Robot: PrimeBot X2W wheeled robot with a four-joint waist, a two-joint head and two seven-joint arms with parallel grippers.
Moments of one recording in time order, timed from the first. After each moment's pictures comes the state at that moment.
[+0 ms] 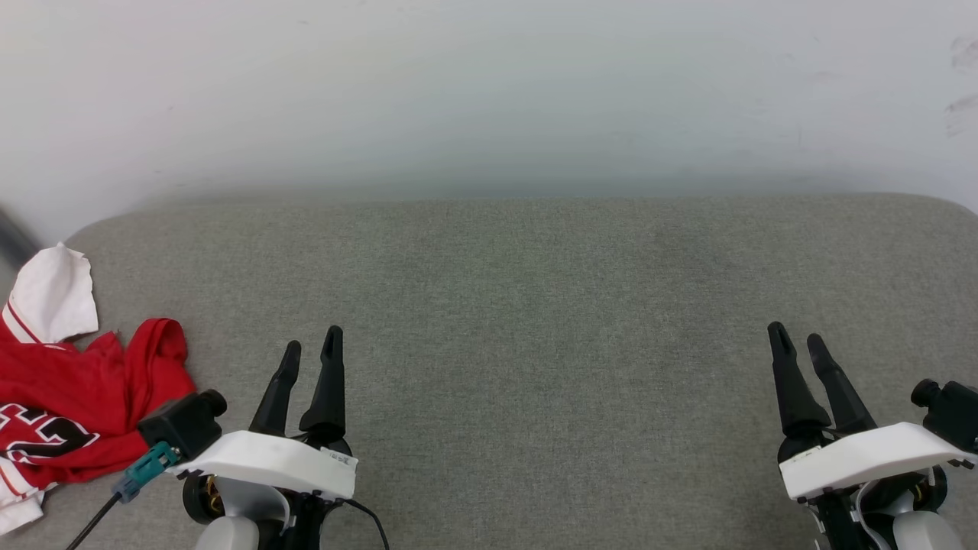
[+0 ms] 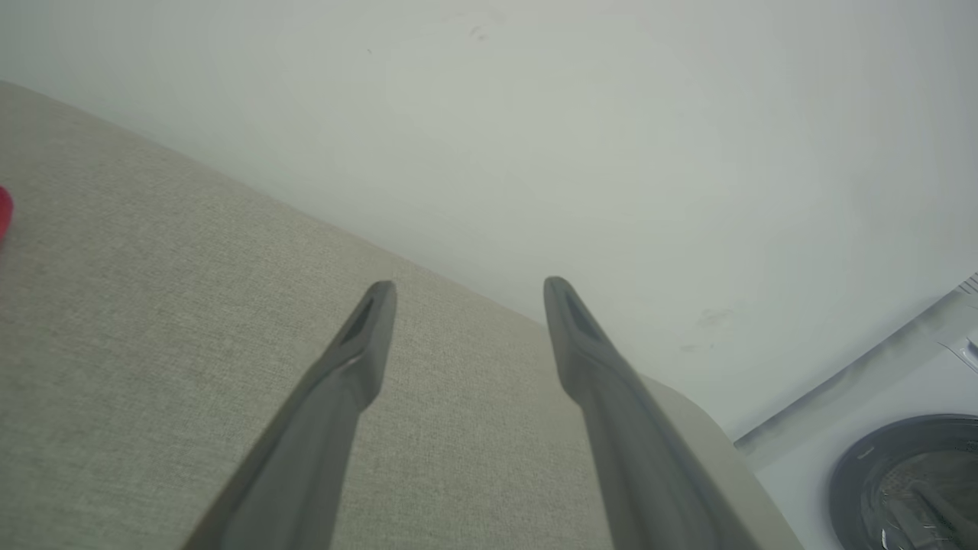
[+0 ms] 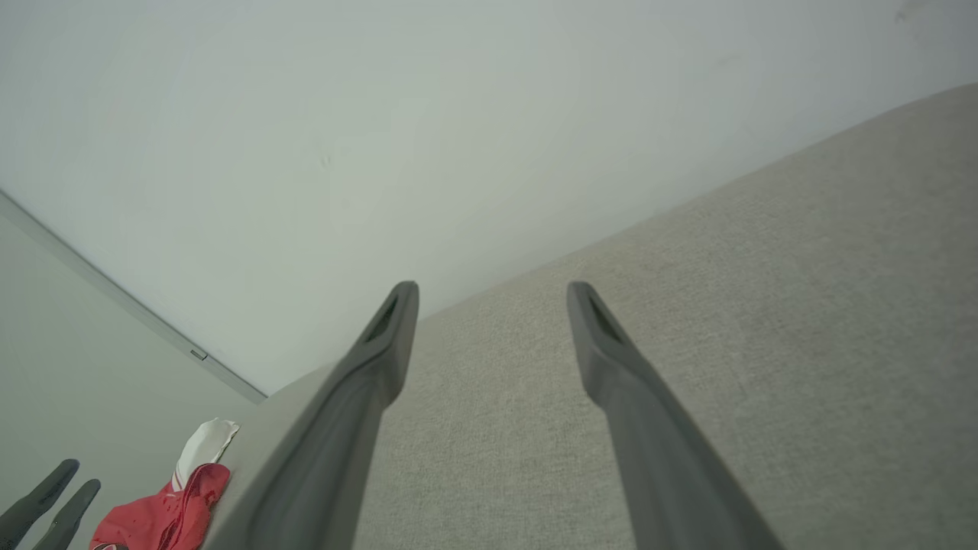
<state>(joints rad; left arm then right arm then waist) -0.11 0.05 -0.05 0.18 -0.69 -0.12 -0.11 -0.08 -0.08 -0.01 0.15 0.67 0.13 -0.06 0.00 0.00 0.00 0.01</state>
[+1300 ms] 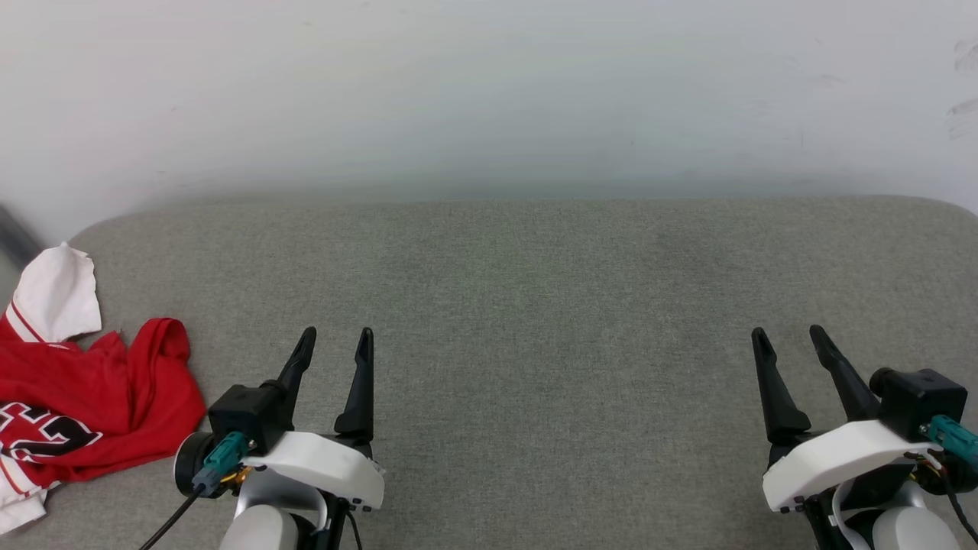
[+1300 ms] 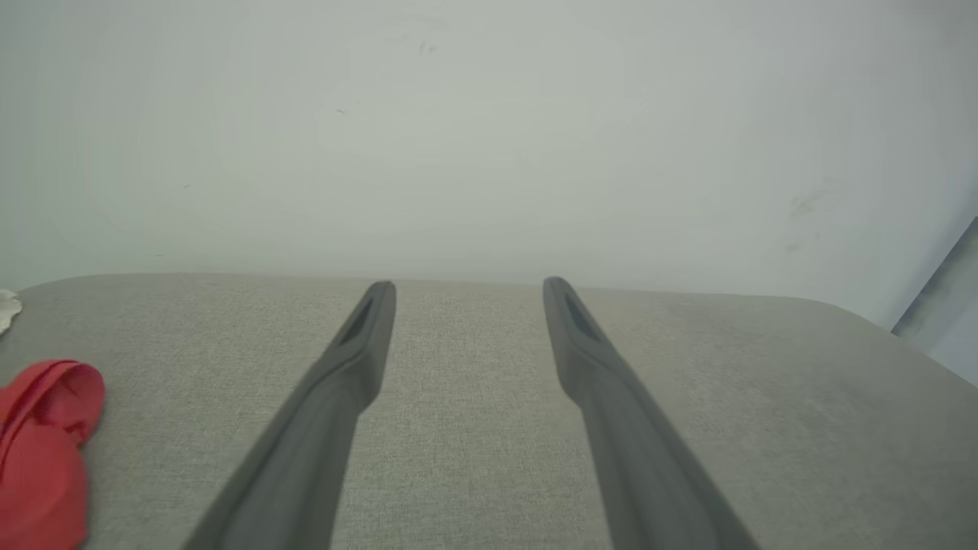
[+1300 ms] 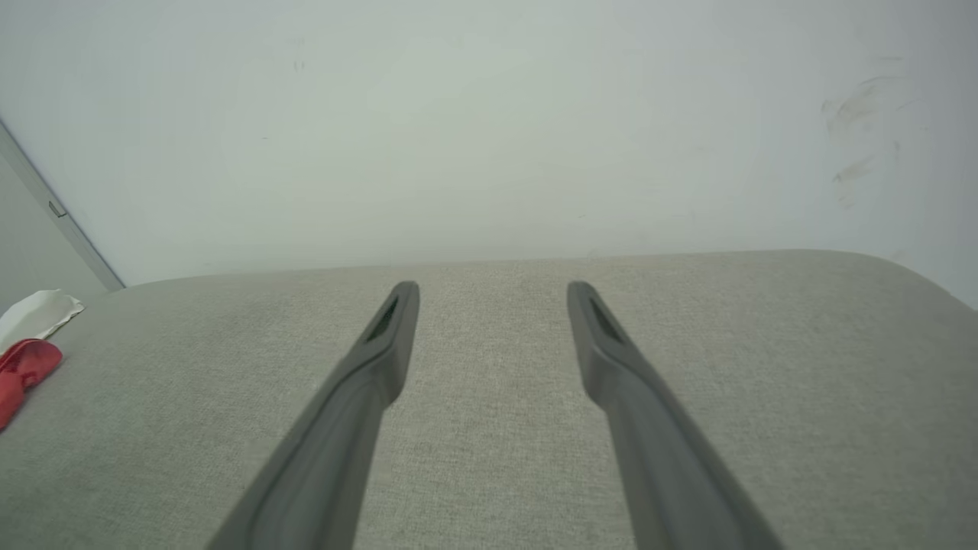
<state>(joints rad) -0.15 0.07 -0.11 0.23 -0.26 -0.09 -0.21 -0.08 -0.06 -0.02 0.10 0.21 0.13 -0.03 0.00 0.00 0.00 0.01</state>
